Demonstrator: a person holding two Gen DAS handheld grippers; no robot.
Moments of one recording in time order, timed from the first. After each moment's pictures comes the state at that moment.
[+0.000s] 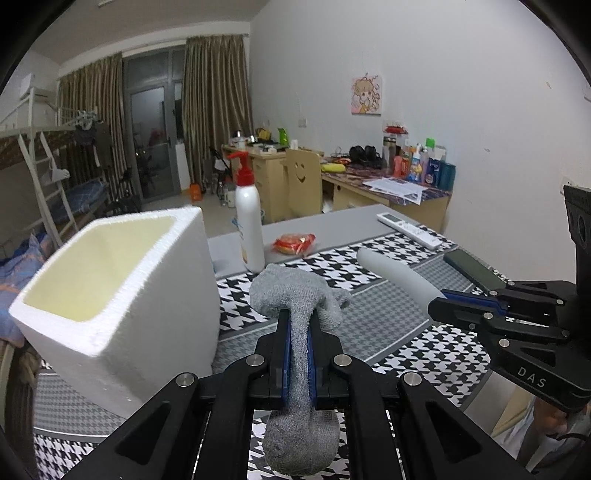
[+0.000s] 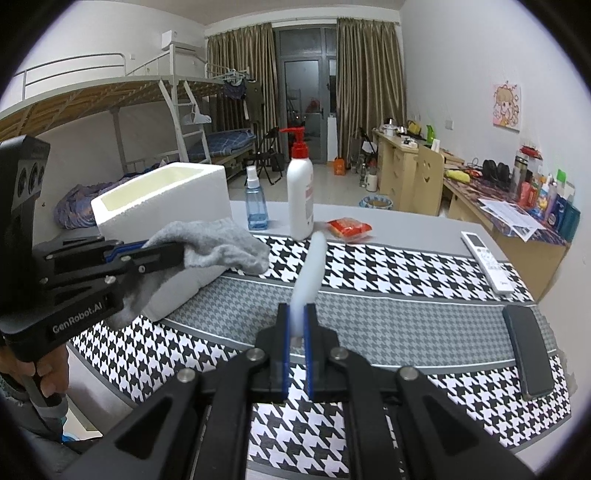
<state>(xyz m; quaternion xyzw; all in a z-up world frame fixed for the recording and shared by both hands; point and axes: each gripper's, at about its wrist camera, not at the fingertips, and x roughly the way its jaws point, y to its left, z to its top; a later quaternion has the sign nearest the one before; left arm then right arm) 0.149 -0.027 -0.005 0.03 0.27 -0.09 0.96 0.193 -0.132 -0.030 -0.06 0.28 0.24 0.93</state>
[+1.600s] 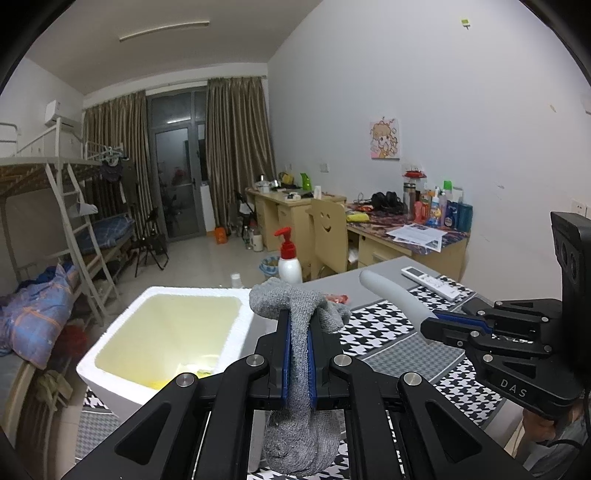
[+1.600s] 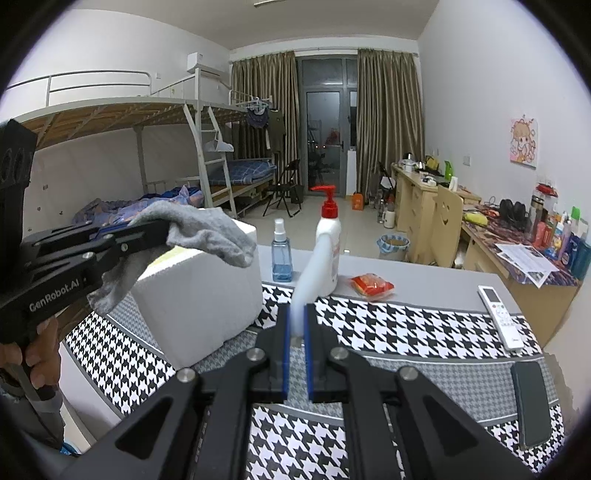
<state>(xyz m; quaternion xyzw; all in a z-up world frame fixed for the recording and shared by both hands) 0.139 0.003 0.052 0.03 0.19 -0.05 0.98 0.201 -0.105 0.013 -0.07 0.22 0.28 0.93</state>
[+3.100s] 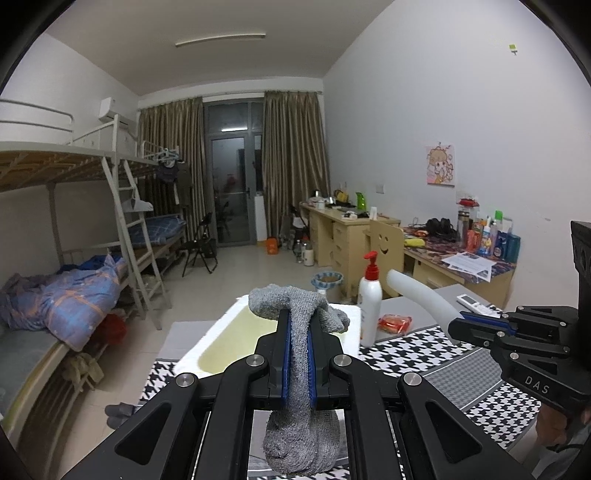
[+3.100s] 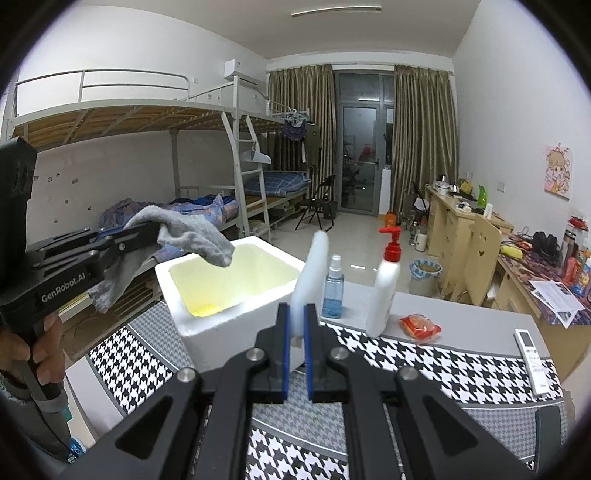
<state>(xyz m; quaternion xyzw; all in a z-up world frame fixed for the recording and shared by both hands) 0.117 0.071 0.069 0.00 0.15 0.05 0.99 0.201 -0.042 0.039 -0.08 0.18 0.34 0.92</state>
